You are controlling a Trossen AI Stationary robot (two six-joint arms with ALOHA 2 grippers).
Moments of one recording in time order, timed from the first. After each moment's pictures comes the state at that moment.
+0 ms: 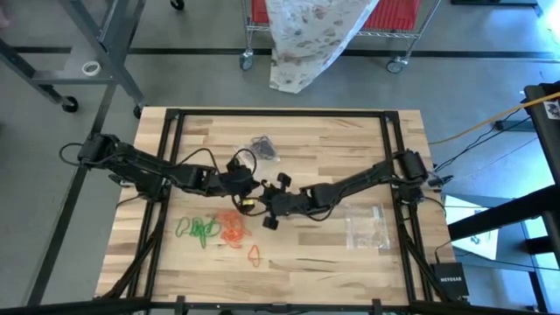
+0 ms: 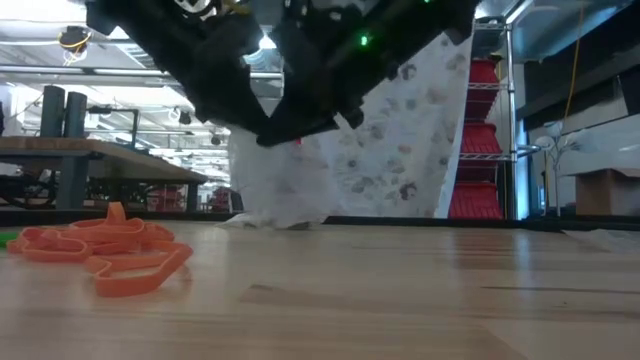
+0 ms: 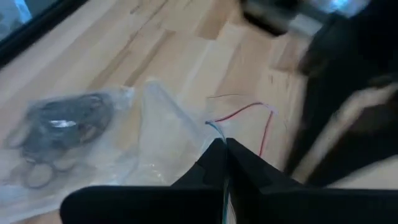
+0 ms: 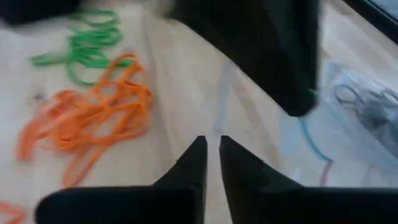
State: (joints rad) left arm -0.15 1.39 0.75 -0.05 -0.43 -0.35; right arm 0.22 1.97 1.28 0.00 0.41 0.27
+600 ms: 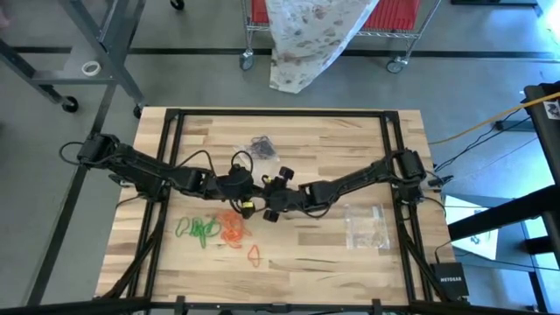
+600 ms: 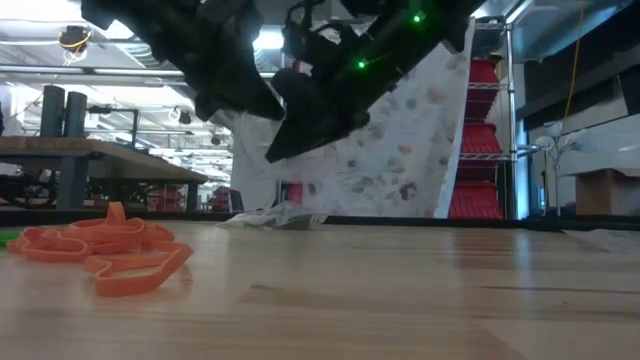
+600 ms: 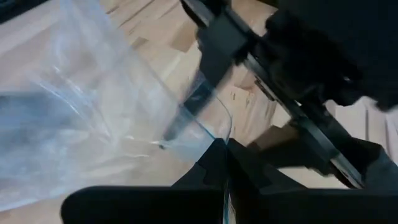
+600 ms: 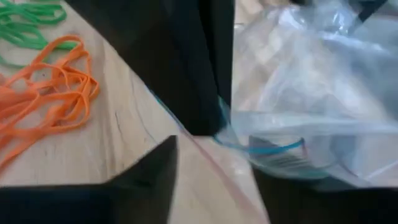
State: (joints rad) left arm -0.20 1.39 0.75 0.02 -0.39 -0.48; right arm 0.19 1.98 1.28 -0.03 0.53 0.18
